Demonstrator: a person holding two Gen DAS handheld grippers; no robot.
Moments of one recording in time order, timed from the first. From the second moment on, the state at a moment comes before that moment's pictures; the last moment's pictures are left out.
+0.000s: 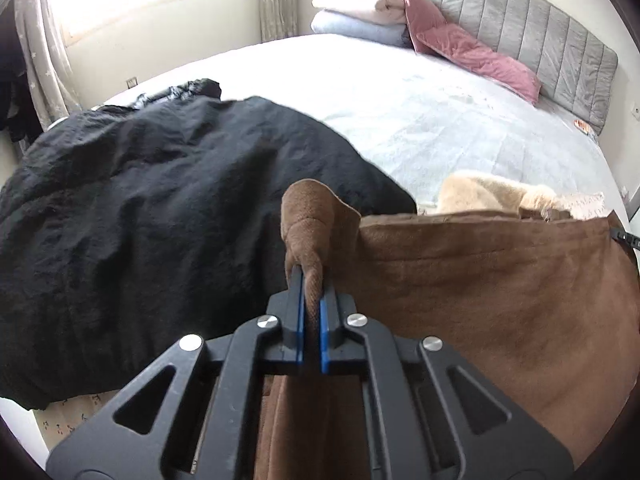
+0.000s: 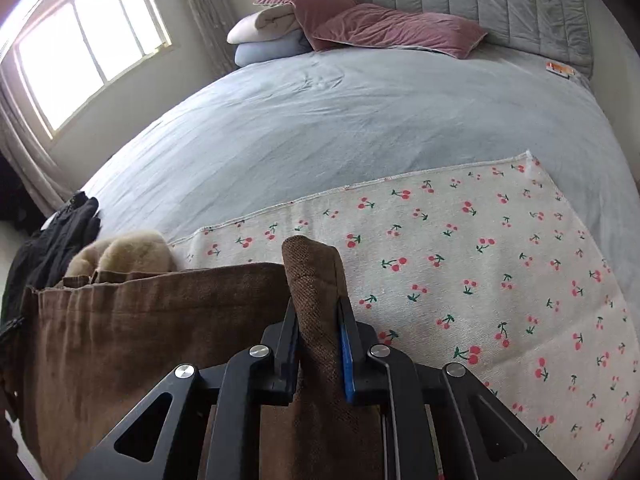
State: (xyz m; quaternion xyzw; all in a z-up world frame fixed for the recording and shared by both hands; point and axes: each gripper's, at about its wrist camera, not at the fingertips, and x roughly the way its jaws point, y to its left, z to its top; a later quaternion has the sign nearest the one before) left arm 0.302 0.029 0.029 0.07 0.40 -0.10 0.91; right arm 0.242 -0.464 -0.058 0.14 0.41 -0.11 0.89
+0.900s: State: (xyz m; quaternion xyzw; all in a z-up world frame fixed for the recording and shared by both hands) left arm 0.320 0.011 0.021 0.06 0.34 0.00 0.94; right arm 0.287 -0.428 -0.061 0.10 0.40 -0.19 0.89
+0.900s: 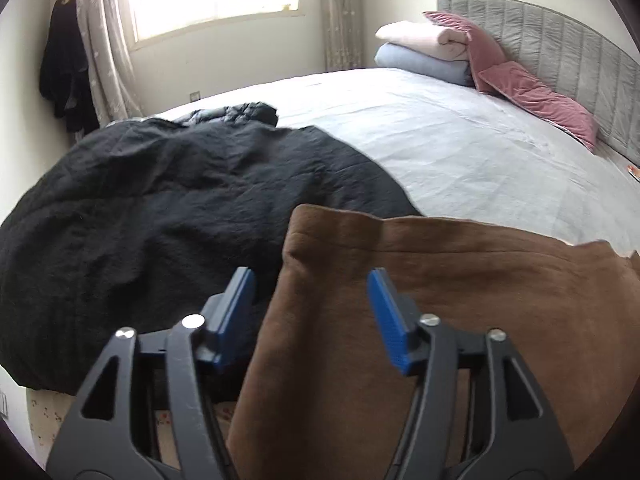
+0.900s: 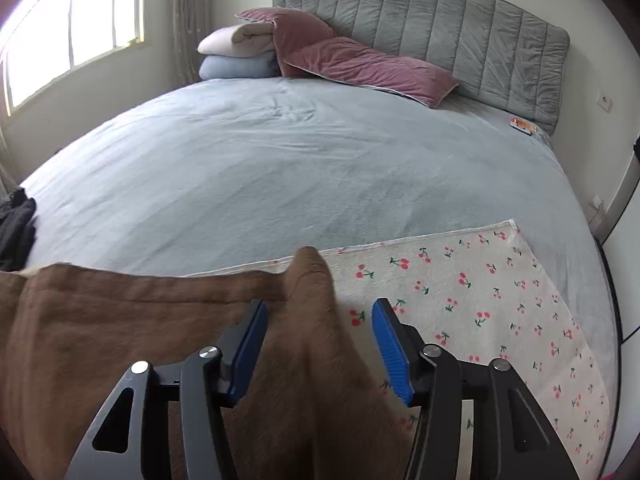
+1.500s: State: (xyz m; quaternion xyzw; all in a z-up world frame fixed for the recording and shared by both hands) left arm 0.279 0.043 -0.026 0.01 0.43 -0.08 0.90; right arm 0.228 -0.423 -0.096 0.12 0.44 -0.11 0.88
